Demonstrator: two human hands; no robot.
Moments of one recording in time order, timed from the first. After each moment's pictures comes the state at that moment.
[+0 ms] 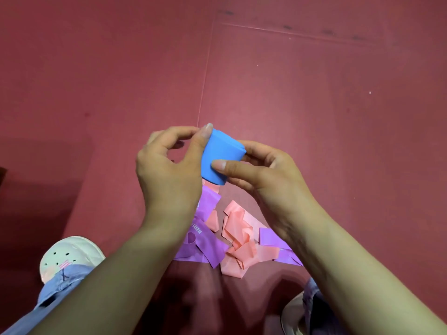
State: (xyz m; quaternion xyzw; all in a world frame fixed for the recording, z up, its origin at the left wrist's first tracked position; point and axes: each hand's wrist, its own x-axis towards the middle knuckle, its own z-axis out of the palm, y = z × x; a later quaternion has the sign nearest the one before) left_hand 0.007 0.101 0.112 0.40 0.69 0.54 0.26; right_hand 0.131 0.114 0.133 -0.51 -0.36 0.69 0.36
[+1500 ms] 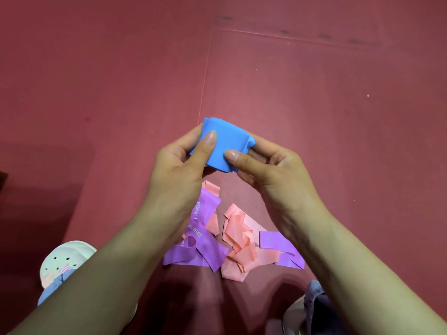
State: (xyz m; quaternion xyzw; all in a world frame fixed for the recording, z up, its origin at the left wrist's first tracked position) left_hand 0.005 0.104 0.115 0.34 0.50 0.55 0.57; right_hand 0.137 0.118 0.131 -0.46 -0.37 0.69 0.41
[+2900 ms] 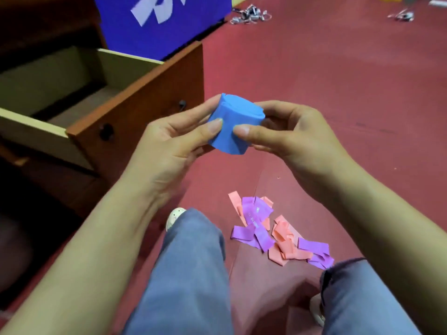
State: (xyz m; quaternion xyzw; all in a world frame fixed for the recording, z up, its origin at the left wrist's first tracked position) left_hand -0.123 -0.192 0.358 0.40 0.44 0.67 0.45; right_hand 0.034 -0.128 0.385 -0.29 -0.65 0.60 0.37
